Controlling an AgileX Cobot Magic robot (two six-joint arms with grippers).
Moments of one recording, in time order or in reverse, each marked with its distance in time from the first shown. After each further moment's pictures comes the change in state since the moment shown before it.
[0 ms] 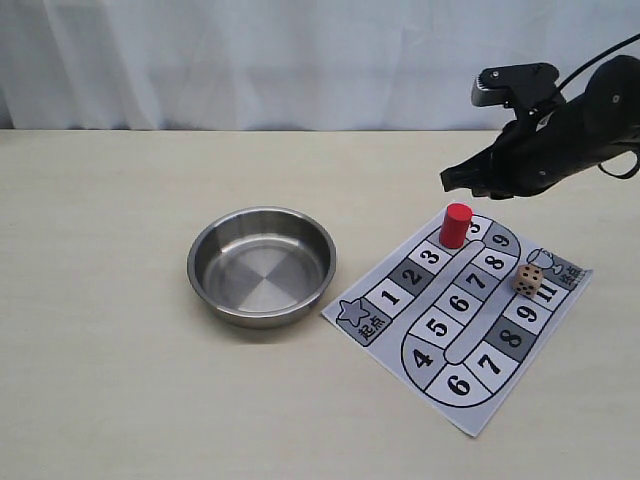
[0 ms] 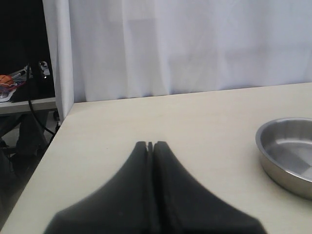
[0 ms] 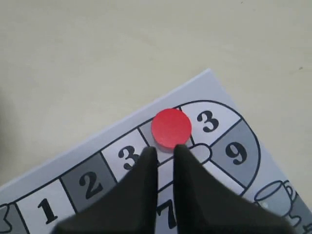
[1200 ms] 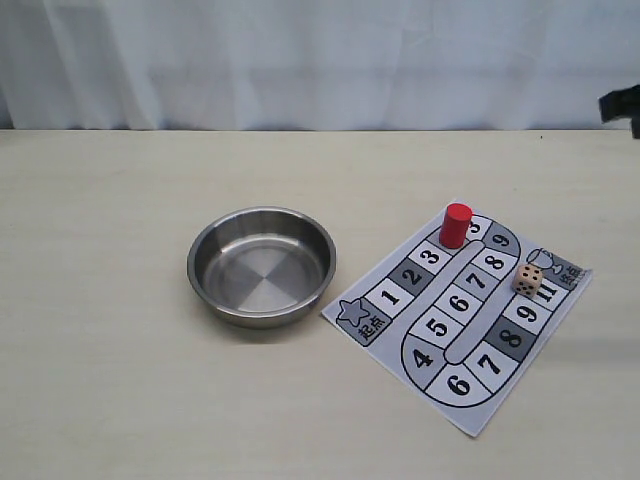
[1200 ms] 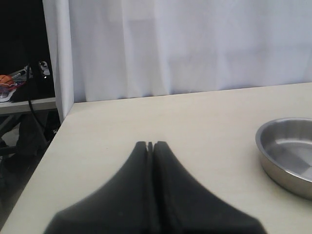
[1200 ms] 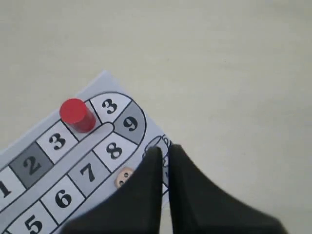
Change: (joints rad) left arm 0.000 0.000 0.000 0.000 0.000 0.000; right arm -0.245 -0.349 0.000 -0.058 0.266 0.006
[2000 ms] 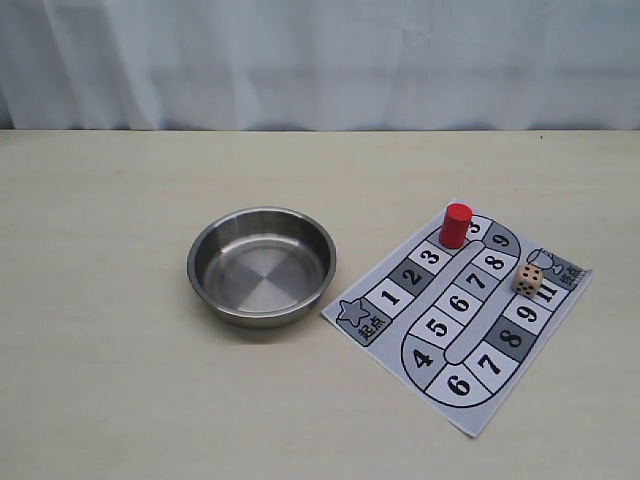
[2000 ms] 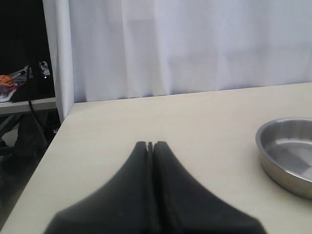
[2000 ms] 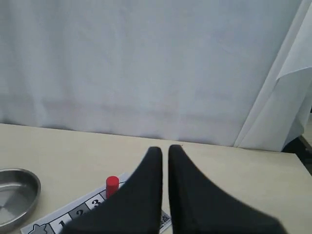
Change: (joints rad) left arm 0.000 0.000 0.000 0.000 0.000 0.000; right arm 0.000 -1.097 0.000 0.007 0.386 -0.004
